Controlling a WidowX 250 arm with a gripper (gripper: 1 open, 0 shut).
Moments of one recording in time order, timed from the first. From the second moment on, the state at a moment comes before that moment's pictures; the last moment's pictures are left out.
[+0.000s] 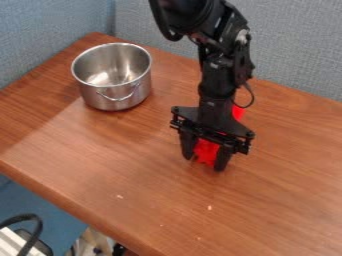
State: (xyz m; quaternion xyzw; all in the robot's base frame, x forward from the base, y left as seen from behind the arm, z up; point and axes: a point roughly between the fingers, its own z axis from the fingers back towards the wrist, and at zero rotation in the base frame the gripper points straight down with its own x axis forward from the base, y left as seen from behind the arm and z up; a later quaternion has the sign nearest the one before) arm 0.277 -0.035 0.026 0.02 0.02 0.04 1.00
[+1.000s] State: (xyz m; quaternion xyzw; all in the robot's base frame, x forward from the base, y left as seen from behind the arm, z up) arm 0.276 -0.019 0.040 0.03 0.06 0.05 1.00
